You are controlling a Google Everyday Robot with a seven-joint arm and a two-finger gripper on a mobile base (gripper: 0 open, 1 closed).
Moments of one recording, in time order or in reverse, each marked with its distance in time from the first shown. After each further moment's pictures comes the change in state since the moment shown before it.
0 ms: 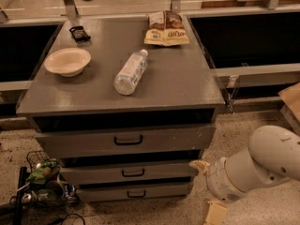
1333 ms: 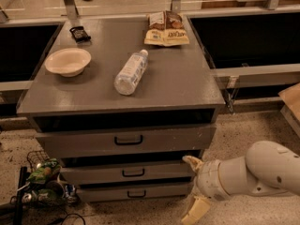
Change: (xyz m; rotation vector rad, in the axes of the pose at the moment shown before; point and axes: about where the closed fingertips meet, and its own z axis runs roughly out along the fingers) arm -0.021 -0.030 0.030 0.134 -0.198 0.070
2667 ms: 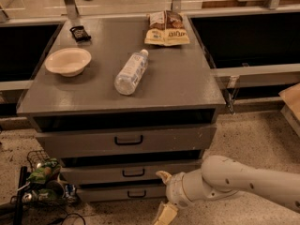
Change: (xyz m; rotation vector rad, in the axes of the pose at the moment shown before) arm 0.021 0.013 0.133 -0.123 -0.040 0.047
